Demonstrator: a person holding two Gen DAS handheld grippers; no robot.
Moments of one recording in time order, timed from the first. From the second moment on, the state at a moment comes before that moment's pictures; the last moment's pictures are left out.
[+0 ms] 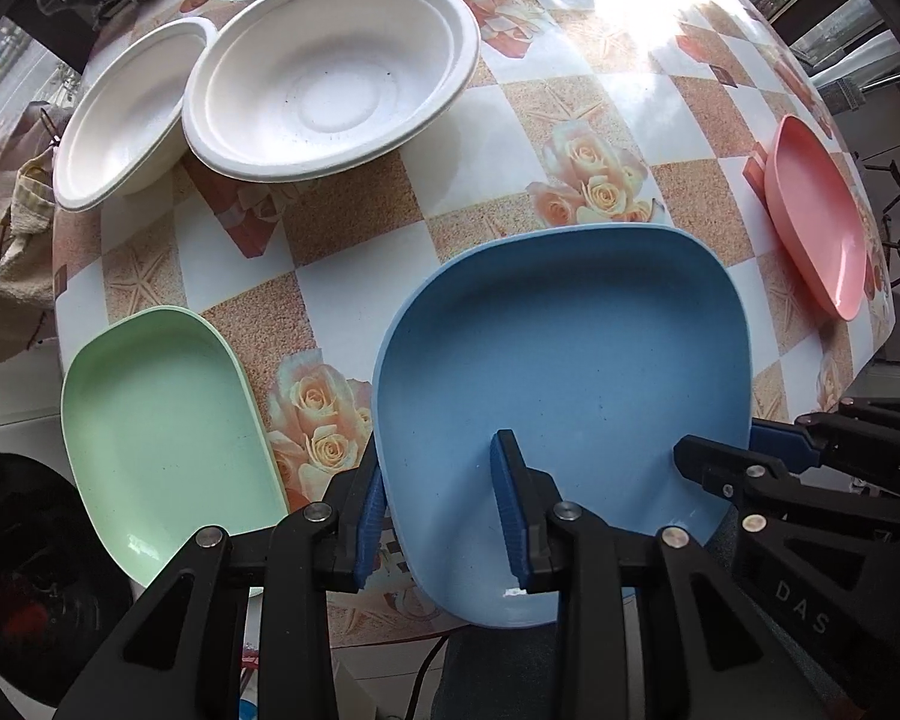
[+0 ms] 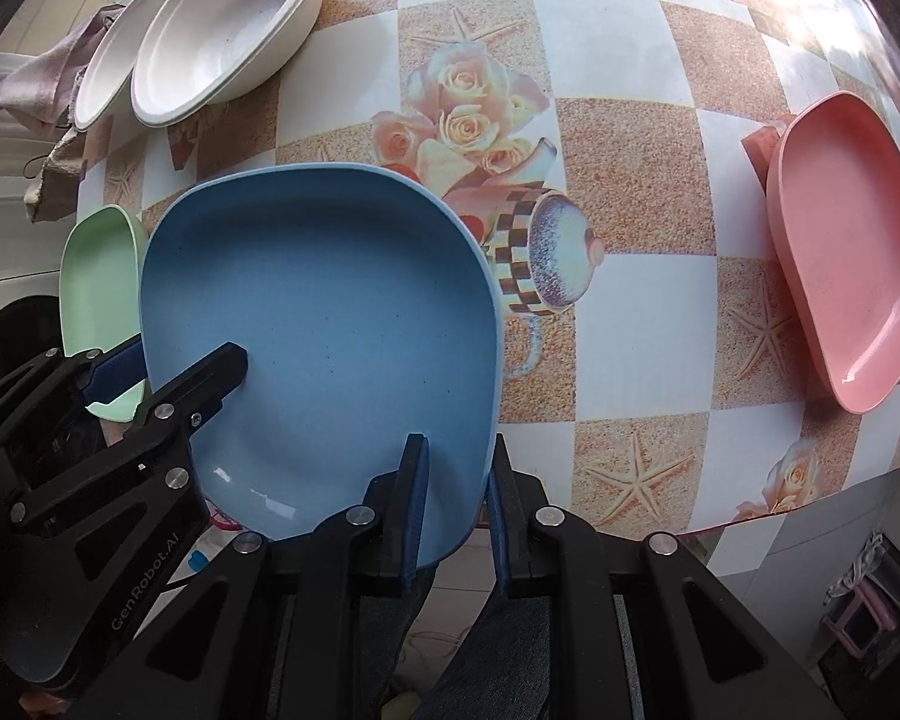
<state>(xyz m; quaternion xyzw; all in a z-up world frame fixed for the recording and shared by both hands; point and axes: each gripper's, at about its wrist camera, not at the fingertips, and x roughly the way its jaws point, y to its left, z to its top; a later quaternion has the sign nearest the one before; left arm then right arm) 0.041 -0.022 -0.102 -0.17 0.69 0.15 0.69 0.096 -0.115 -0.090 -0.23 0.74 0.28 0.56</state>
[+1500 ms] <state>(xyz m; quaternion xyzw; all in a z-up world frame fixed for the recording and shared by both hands) -0.078 0.119 -0.065 -0.24 0.63 0.32 0.67 0.014 0.080 -0.100 -0.30 0.72 0.39 0.49</state>
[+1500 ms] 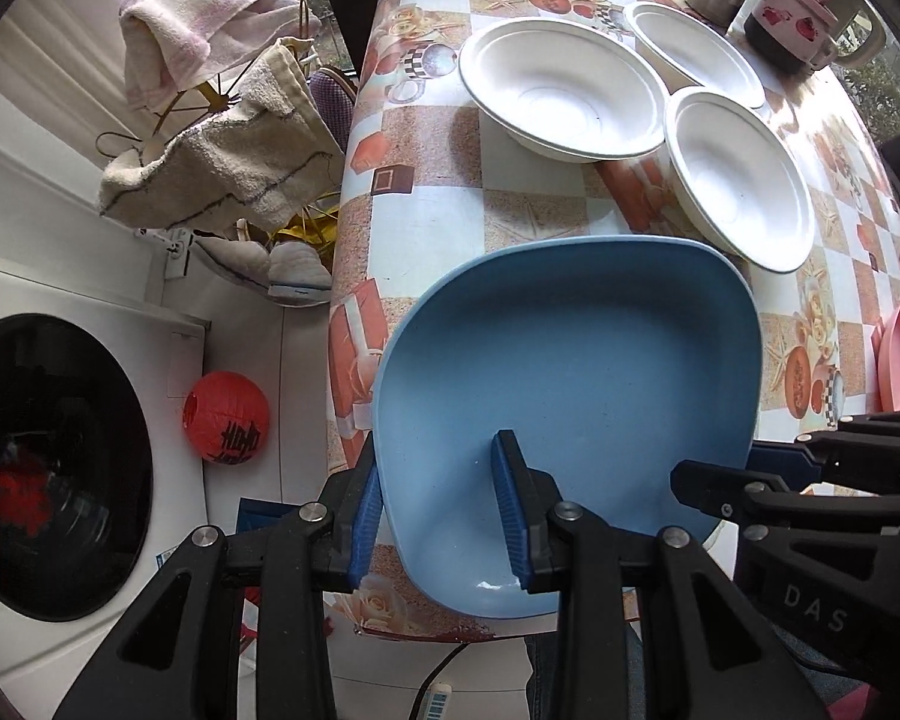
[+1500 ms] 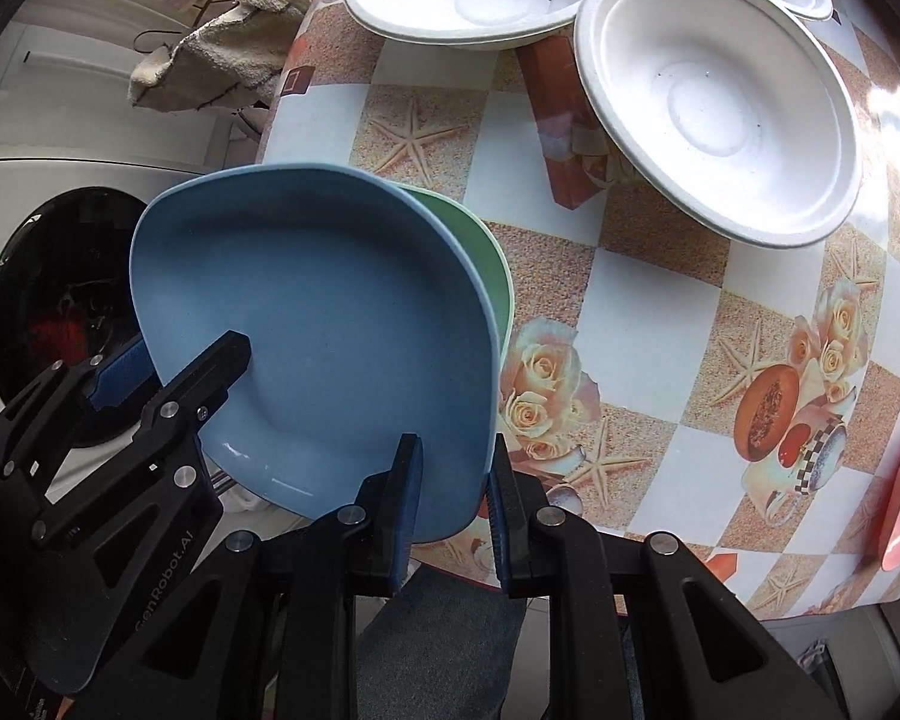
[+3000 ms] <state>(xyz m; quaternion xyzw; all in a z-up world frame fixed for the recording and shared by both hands) 0.180 -0.098 -0.099 -0.25 0.71 0.08 0.66 0.325 -0.268 -0.106 -0.27 0.70 0.17 0.64</state>
